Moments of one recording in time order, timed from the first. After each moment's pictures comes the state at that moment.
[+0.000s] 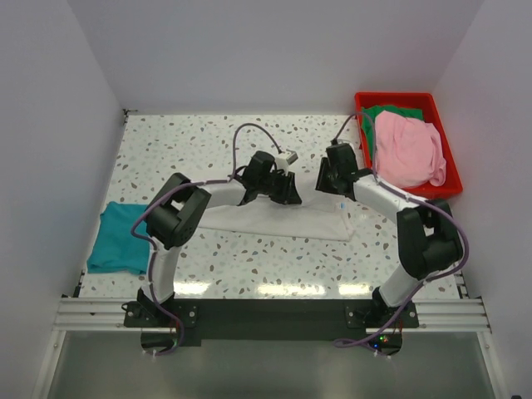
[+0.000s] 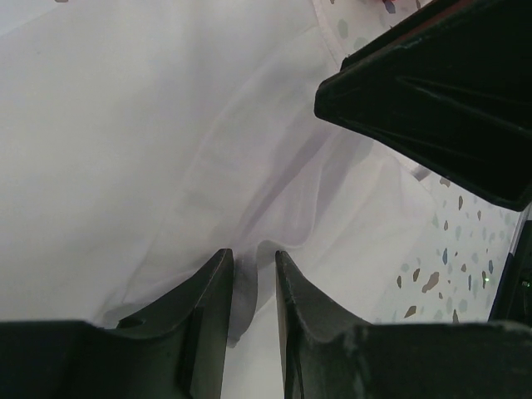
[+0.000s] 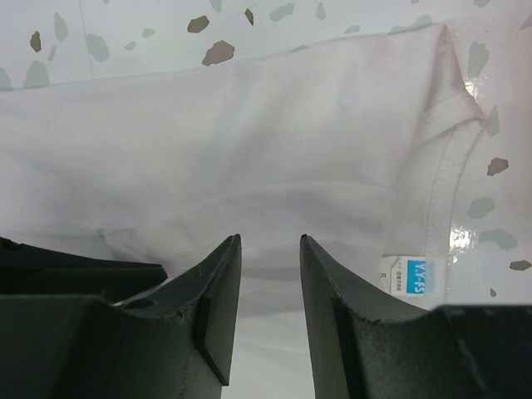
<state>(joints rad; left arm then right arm) -0.64 2.09 1.27 0.19 0.50 -0.39 0.35 1.64 1.04 -0.25 0.14 0.48</state>
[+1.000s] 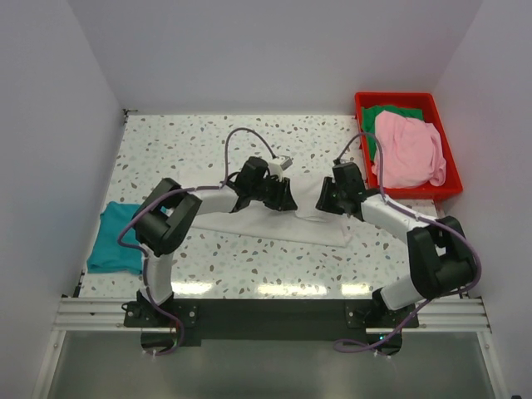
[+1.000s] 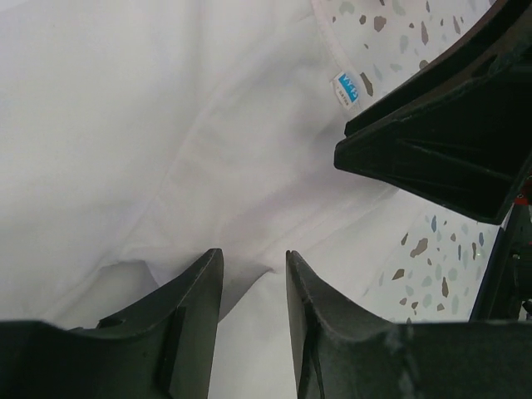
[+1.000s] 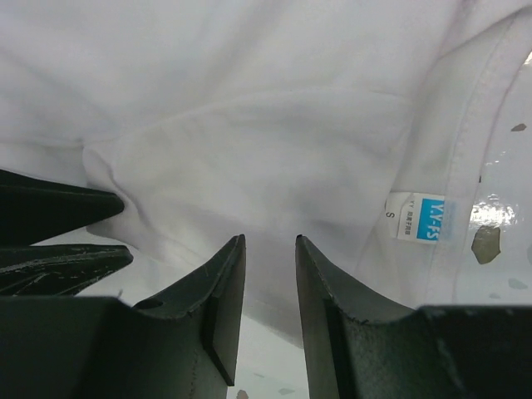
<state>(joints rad) -0.64 1.99 1.12 0.23 0.50 -0.38 0.36 1.51 0.83 -0.21 0.00 0.53</state>
